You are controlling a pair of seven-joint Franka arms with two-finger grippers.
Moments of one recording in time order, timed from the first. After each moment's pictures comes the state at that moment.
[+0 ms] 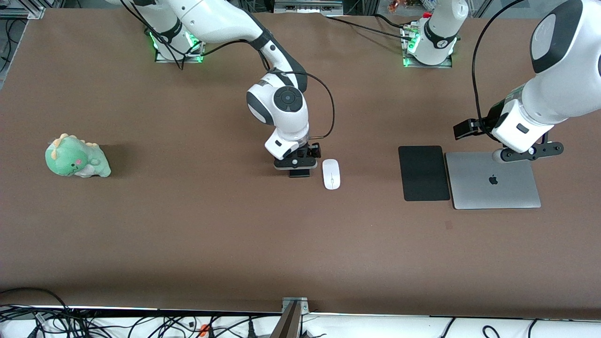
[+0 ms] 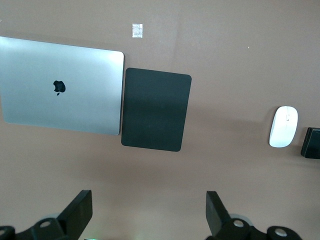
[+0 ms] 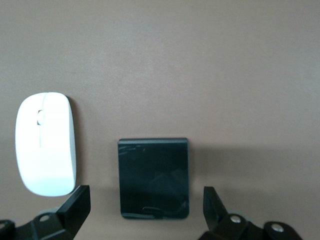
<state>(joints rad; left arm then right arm) 0.02 0.14 -0.17 -1.60 -0.03 1.57 -0.31 0.77 0.76 0.02 -1.52 -0.11 2.40 0.81</state>
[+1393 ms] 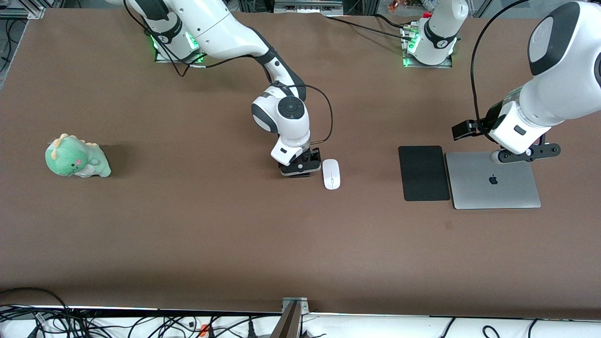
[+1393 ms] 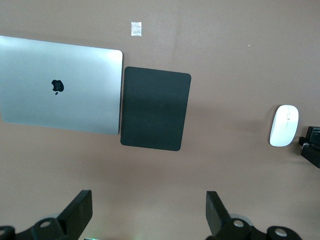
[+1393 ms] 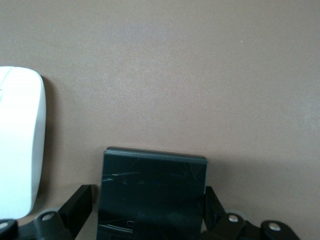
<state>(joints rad) 0.02 0.15 -0.17 -1.60 -0.03 1.57 -0.31 0.79 0.85 0.01 -1.52 -0.15 2.53 0.75</state>
